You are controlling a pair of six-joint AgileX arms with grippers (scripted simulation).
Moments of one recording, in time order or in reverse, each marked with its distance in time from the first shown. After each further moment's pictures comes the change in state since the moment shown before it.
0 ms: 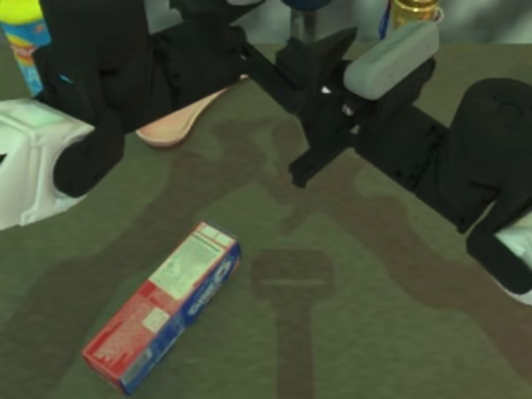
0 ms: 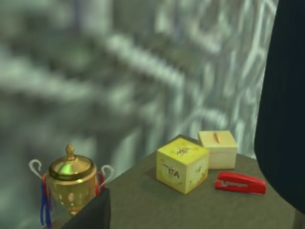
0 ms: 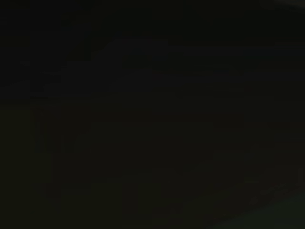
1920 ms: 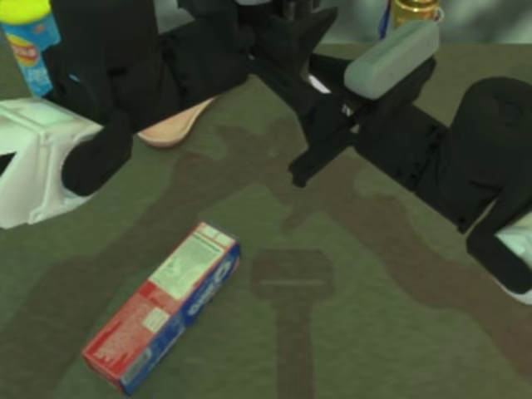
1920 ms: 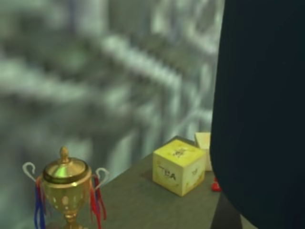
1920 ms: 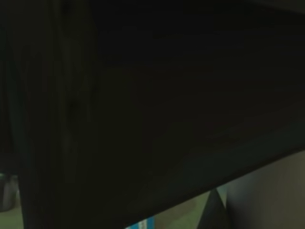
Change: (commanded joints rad) left arm -0.007 0.011 0.010 0.003 -0.007 0.000; right arm 0.000 0.000 0.000 0.000 0.000 0.000
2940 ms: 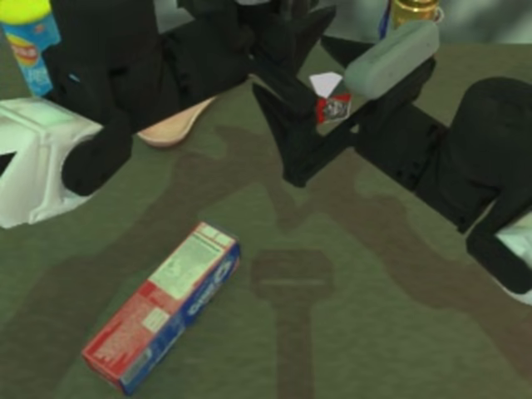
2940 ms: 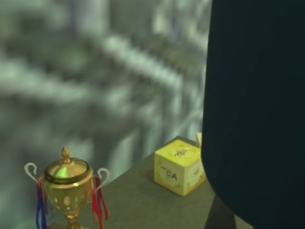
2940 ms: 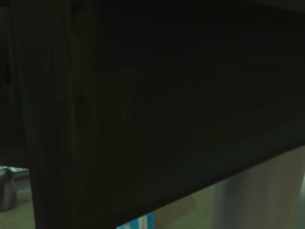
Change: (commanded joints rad) left arm 0.000 -0.001 0.000 0.000 0.000 0.001; right arm 0.000 0.000 0.000 0.000 0.000 0.000
